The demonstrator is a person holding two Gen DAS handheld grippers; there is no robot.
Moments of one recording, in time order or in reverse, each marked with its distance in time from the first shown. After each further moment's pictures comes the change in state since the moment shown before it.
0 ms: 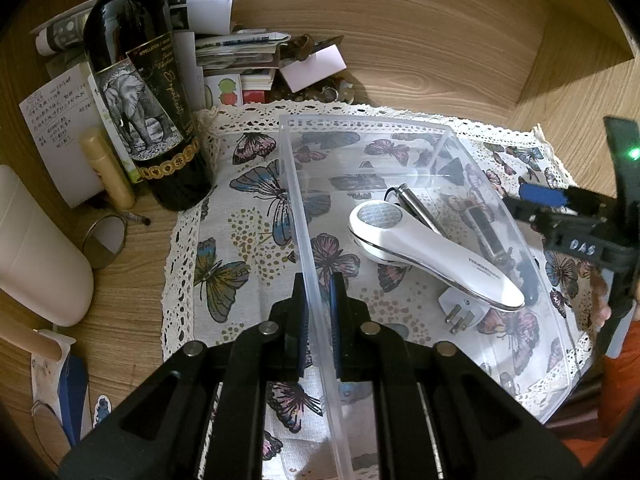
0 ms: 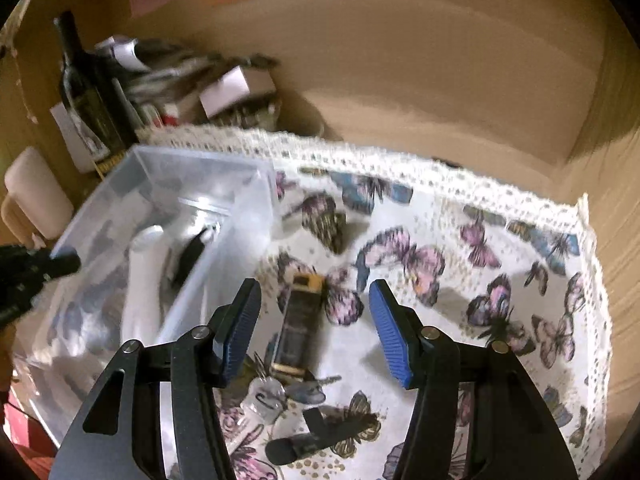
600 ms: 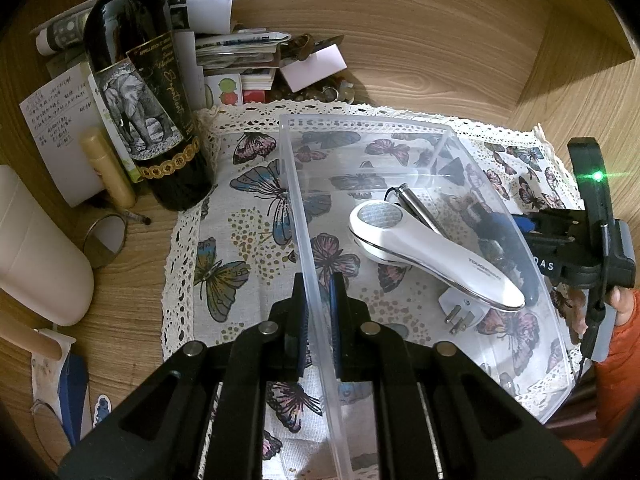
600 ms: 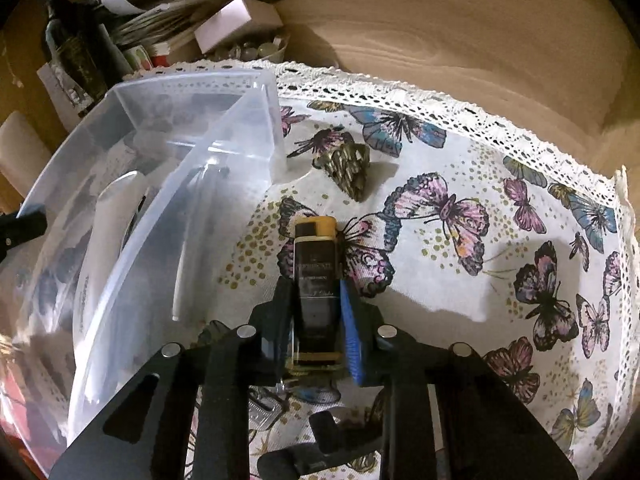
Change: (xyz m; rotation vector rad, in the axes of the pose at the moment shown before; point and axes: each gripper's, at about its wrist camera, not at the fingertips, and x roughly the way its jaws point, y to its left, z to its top) left arm 0.000 0.001 0.000 -0.004 -0.001 -0.005; right arm 0.036 0.007 -0.014 -0.013 0.106 0.021
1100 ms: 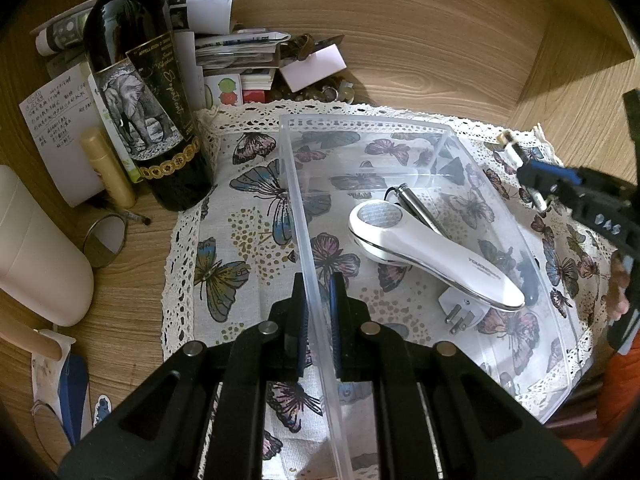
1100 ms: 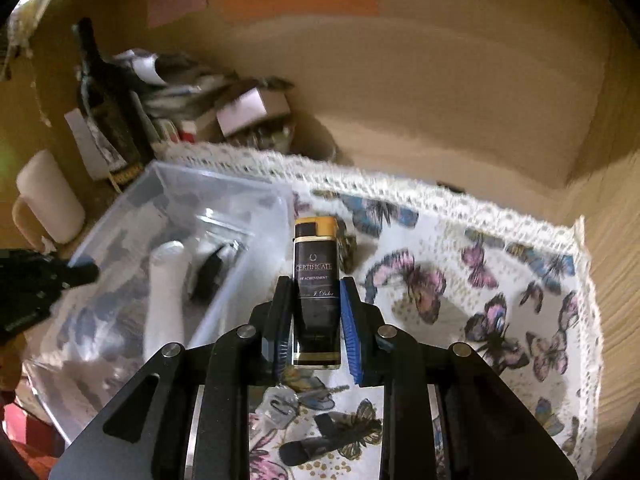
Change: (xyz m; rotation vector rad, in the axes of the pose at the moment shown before) left arm 0.000 0.000 0.000 0.001 0.000 0.001; right arm -0.077 0.011 0.022 -0.033 -0.209 -0.004
